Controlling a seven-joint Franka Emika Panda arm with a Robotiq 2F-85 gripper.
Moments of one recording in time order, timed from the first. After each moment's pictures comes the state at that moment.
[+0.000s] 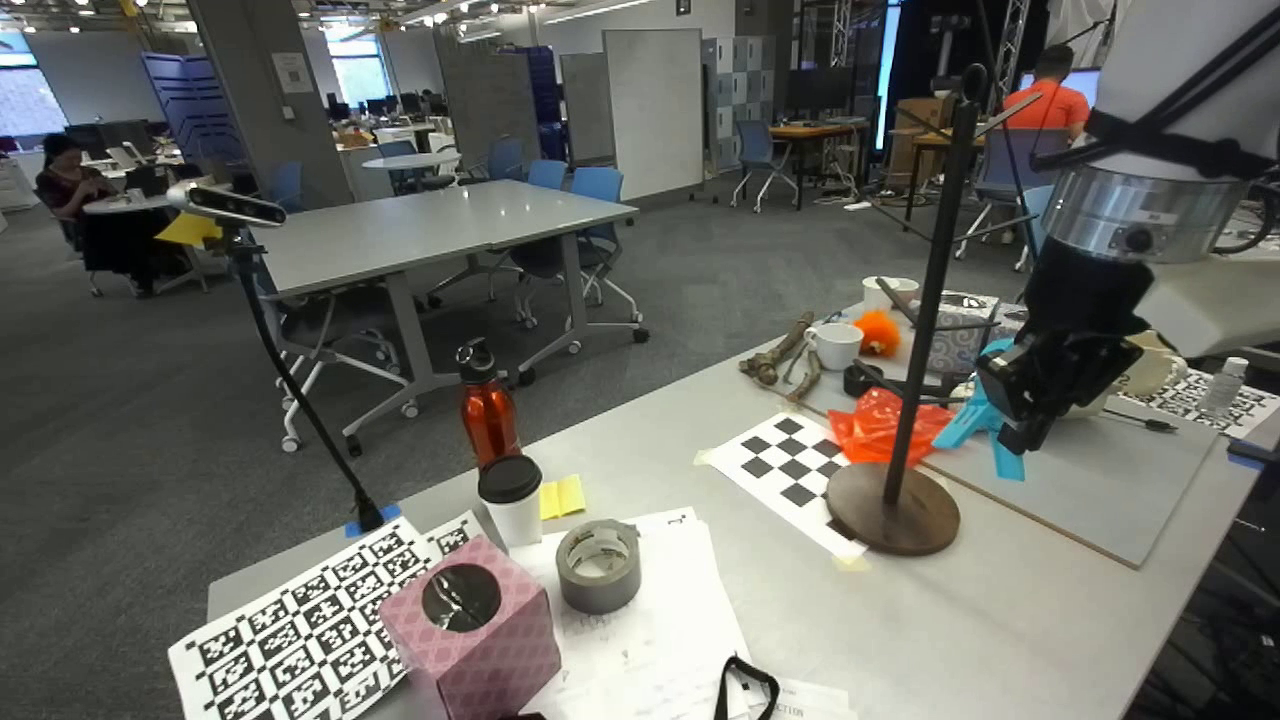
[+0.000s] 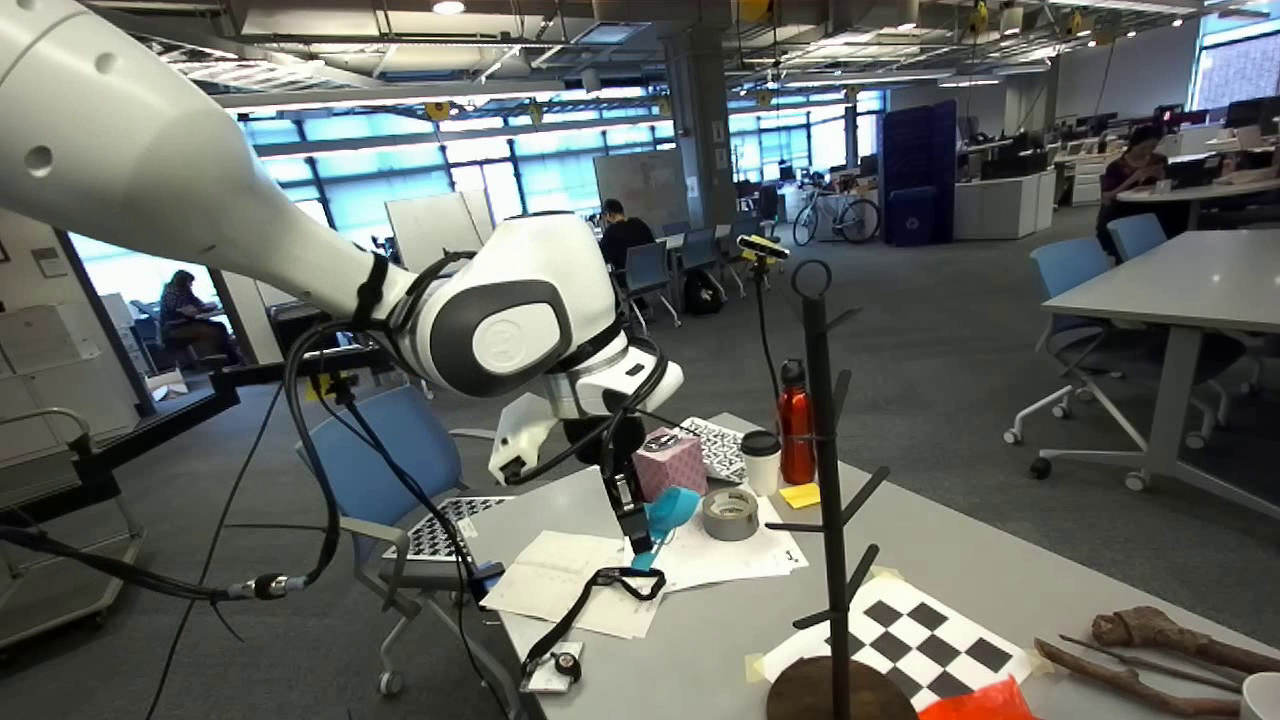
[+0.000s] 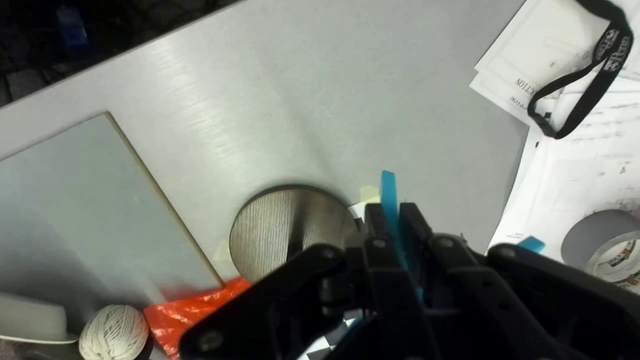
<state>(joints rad) 0.04 -0.01 0.01 -2.33 -0.06 2.43 0.52</state>
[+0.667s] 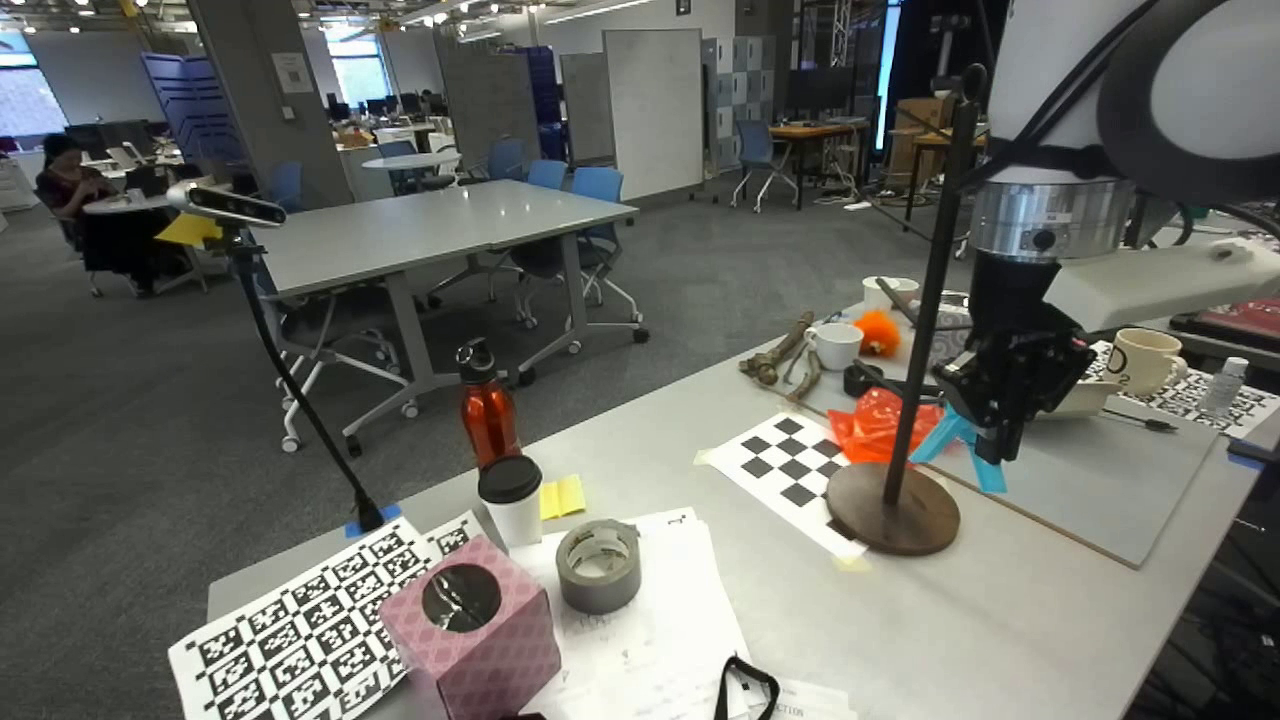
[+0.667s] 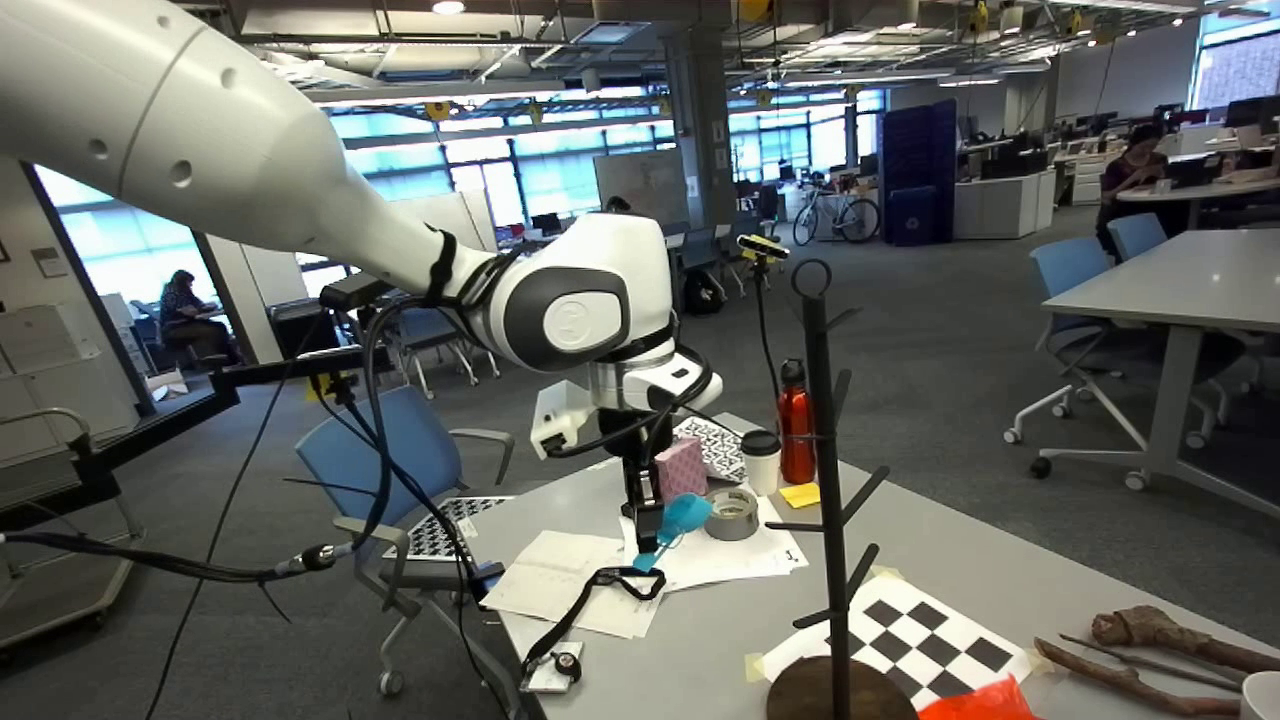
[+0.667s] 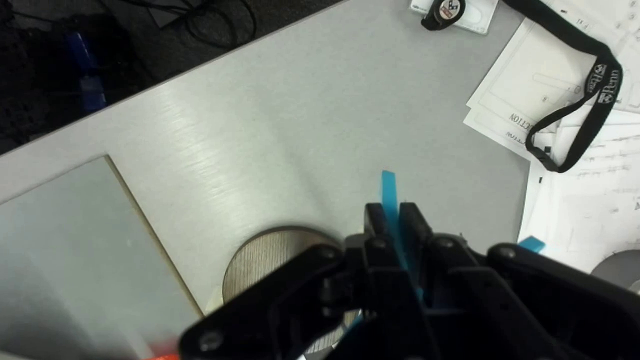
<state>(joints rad) 0.03 0.15 0.00 -2.12 0.01 2.20 0.49</state>
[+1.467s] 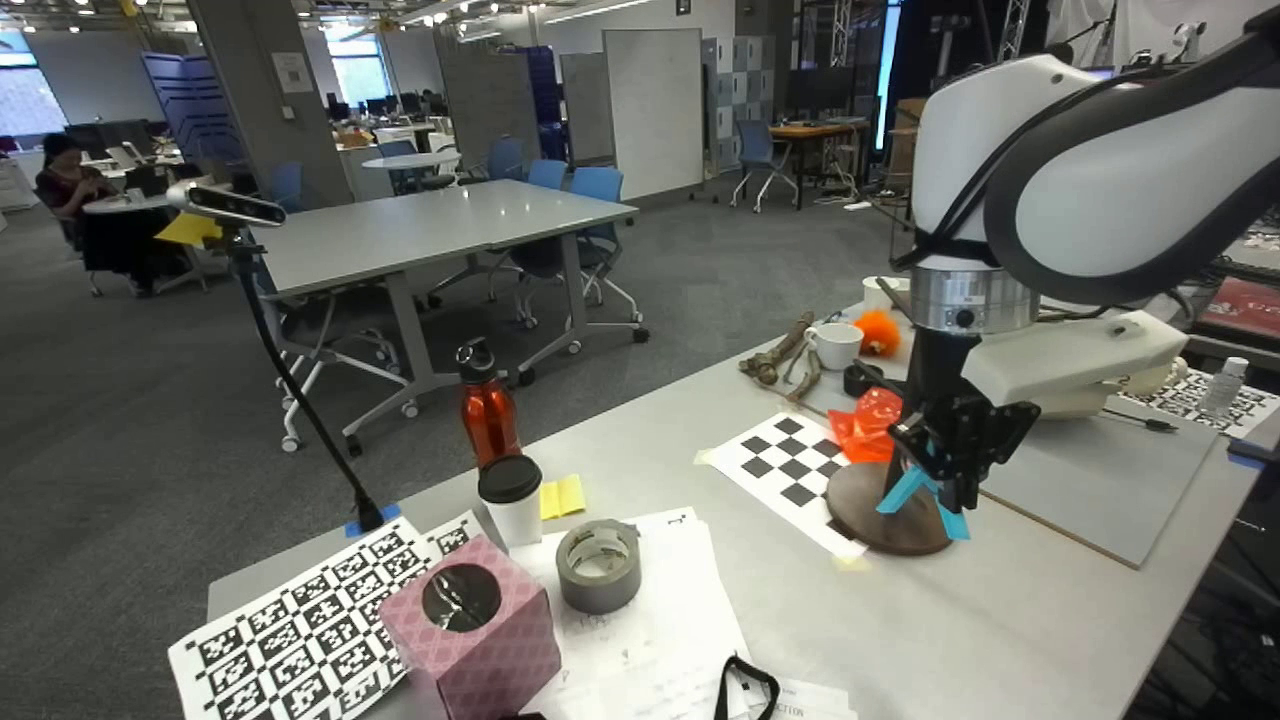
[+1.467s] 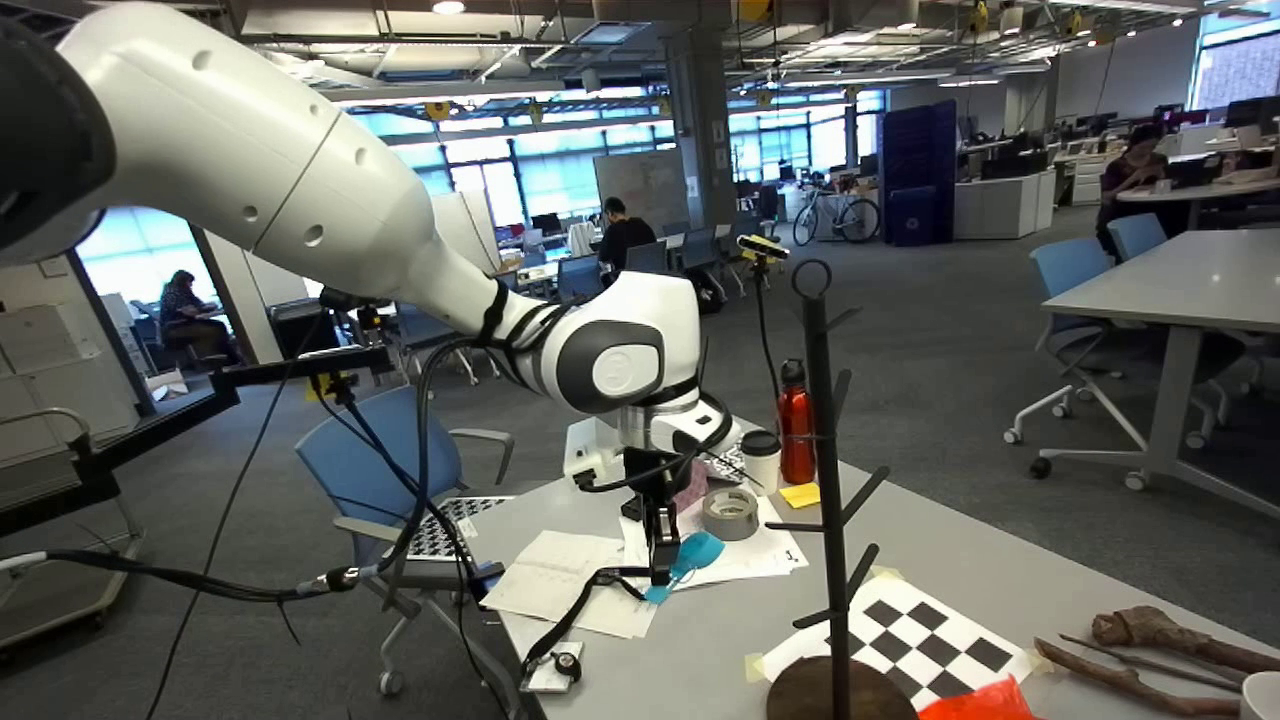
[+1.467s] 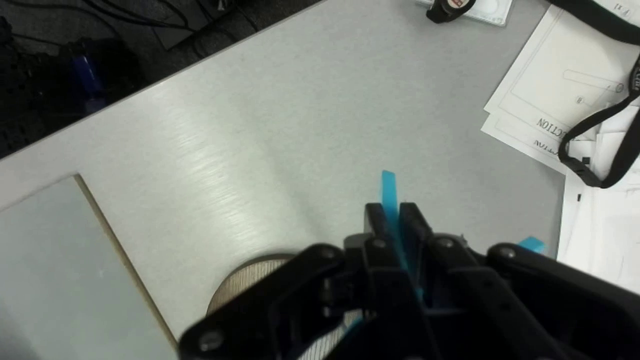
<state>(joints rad) 0.06 0.33 0.00 -2.01 0.01 2.20 0.54</state>
